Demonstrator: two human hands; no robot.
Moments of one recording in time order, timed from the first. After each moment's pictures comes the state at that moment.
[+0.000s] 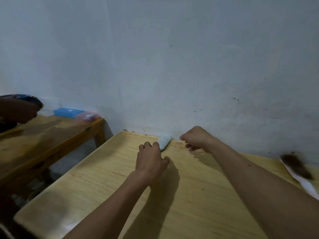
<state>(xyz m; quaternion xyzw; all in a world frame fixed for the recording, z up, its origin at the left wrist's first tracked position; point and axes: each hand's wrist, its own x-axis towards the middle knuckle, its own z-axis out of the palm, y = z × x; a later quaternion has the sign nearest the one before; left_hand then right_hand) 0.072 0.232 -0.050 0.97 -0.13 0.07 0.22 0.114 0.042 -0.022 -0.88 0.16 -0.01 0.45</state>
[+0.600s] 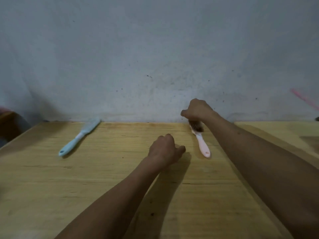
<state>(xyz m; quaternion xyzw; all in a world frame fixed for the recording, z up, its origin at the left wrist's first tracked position) -0.064 0.019 -0.063 0.91 -0.31 -0.07 0.26 -0.056 -0.146 0.012 -0.93 0.32 -0.09 0.18</state>
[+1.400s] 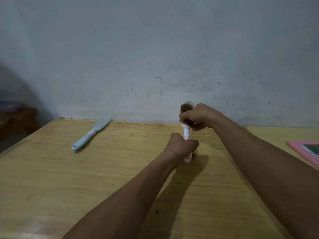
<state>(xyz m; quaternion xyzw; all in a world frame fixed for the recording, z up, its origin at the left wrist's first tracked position) -0.077 0.005 -0.052 0.76 -0.15 -0.28 0.57 -0.066 -0.121 0.018 -0.86 0.29 -0.05 0.42</state>
